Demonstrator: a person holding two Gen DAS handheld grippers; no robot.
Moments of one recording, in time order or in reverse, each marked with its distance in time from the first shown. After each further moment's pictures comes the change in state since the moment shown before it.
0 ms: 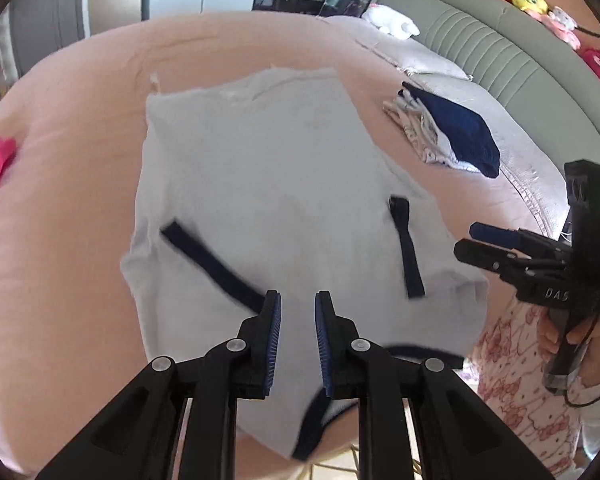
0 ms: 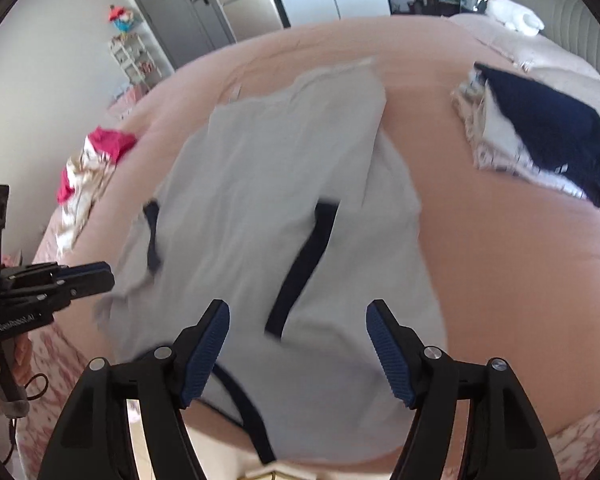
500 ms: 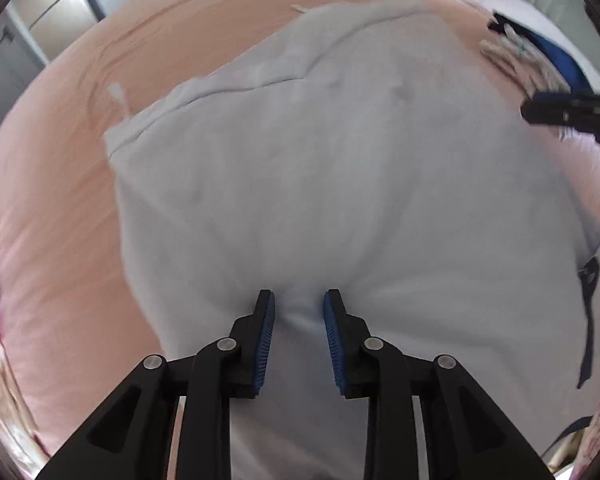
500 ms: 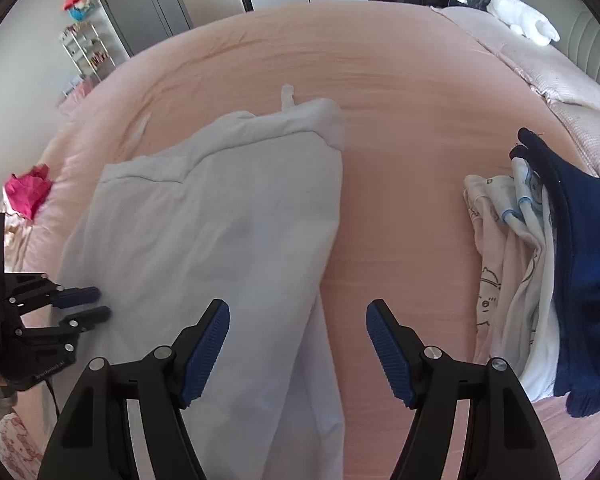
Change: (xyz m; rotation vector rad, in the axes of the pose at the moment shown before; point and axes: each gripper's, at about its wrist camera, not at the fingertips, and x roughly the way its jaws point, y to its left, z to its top) left arm 0.135 0.111 0.095 0.115 0.278 0.155; right arm 0.130 -0.057 0.163 -0.005 0.157 -0.148
